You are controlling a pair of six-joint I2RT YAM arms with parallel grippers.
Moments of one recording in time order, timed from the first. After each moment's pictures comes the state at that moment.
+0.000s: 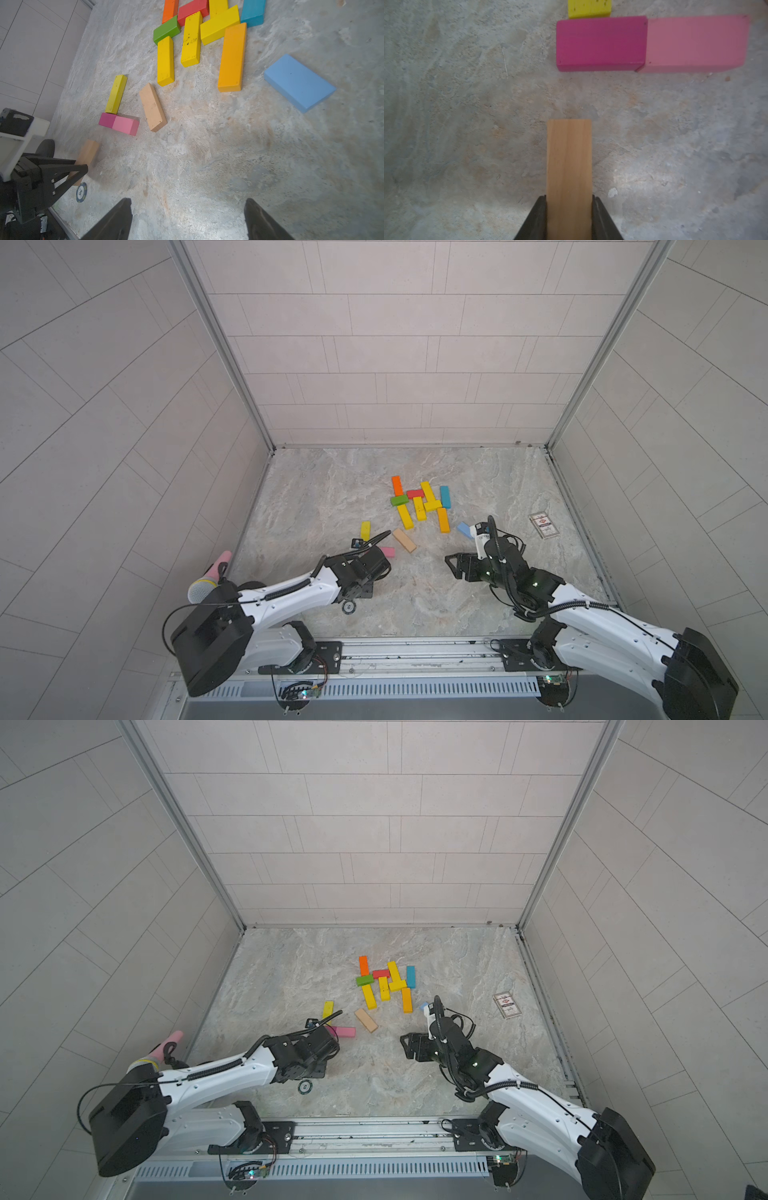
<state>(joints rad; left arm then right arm) -0.86 1.26 0.60 -0.71 -0.33 -0.80 0.66 0.90 0.40 -0.16 -0.02 0.67</state>
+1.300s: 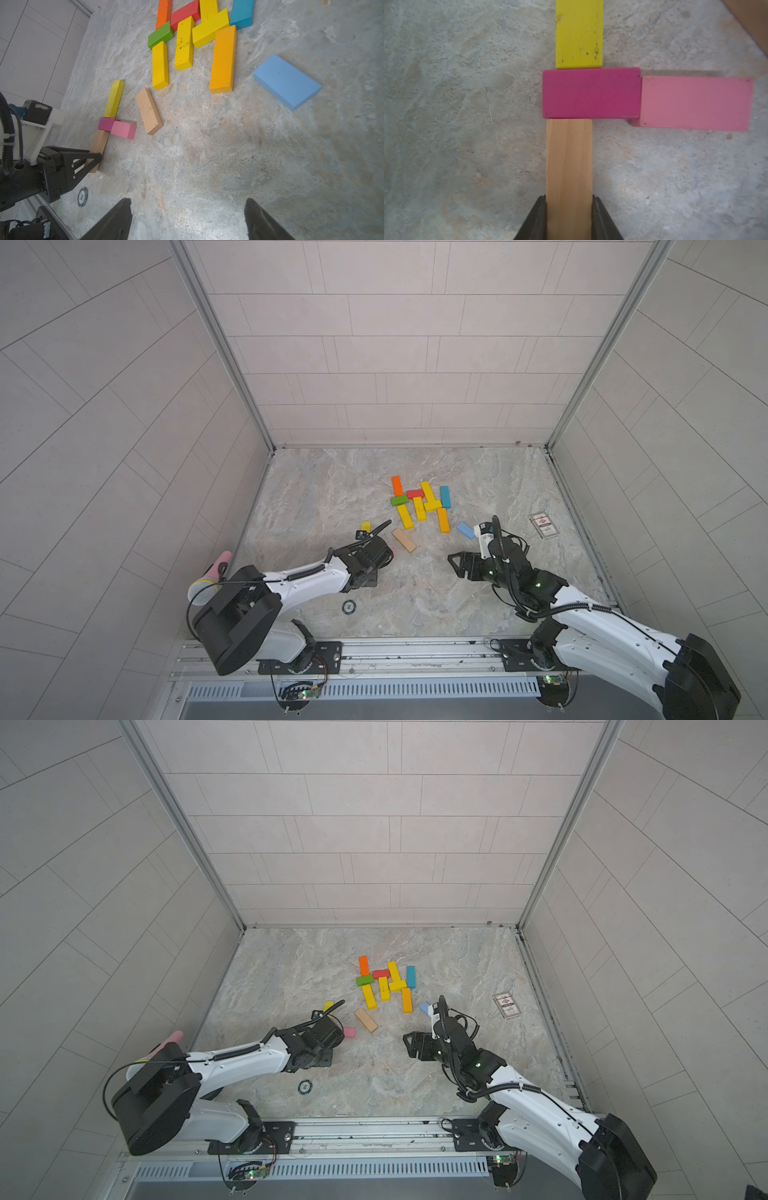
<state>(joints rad) -0.77 1.38 0.62 -0.55 -0.33 -0.72 0.62 0.88 0.39 -0.16 -0.04 0.68</state>
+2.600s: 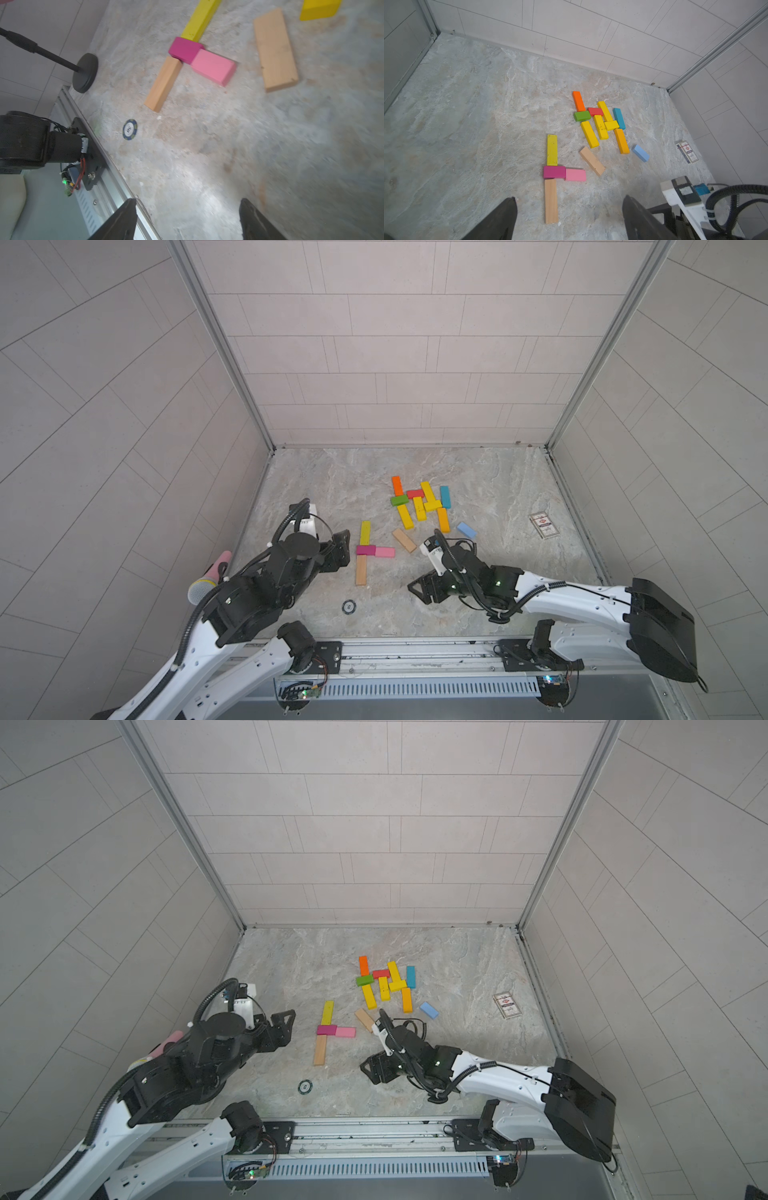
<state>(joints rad) -0.76 0.60 0.96 -0.96 -0.41 -0.64 1.01 1.28 0.65 -0.08 -0.12 0.61</state>
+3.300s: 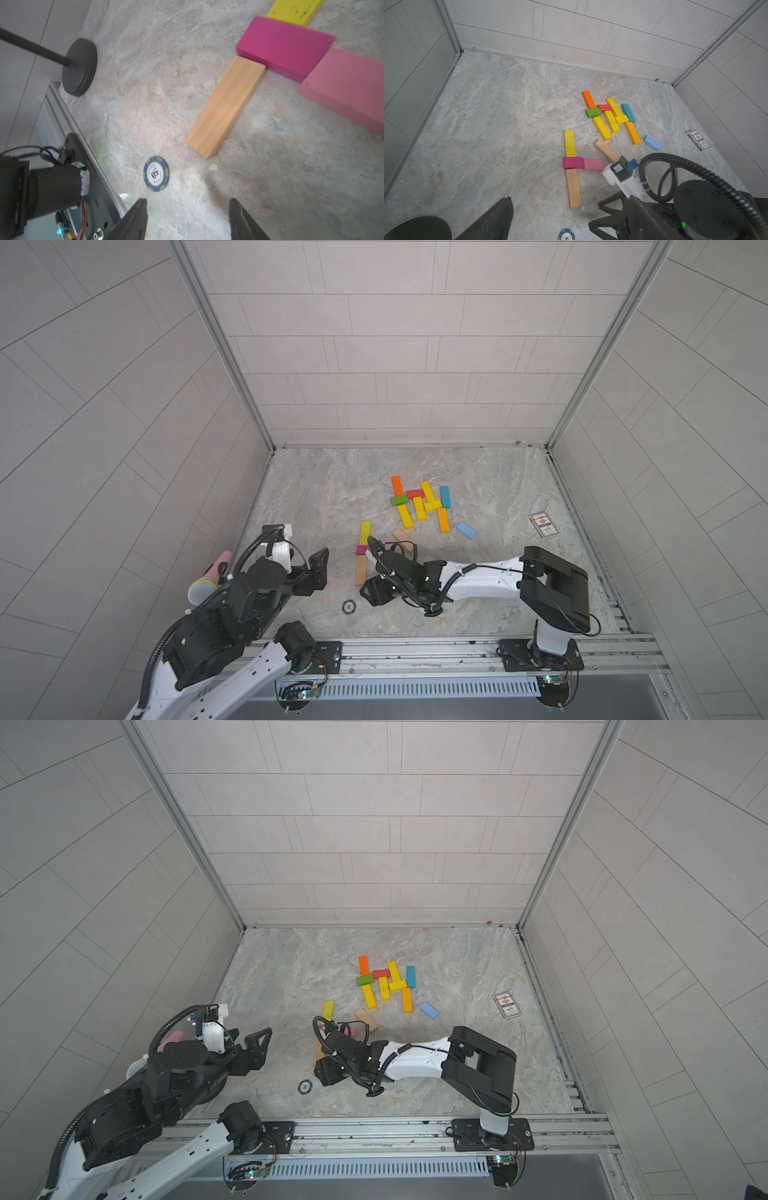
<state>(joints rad) -0.76 0.39 0.96 -1.11 -0.44 -0.54 1.16 1.82 1.06 -0.03 -0.04 0.74</state>
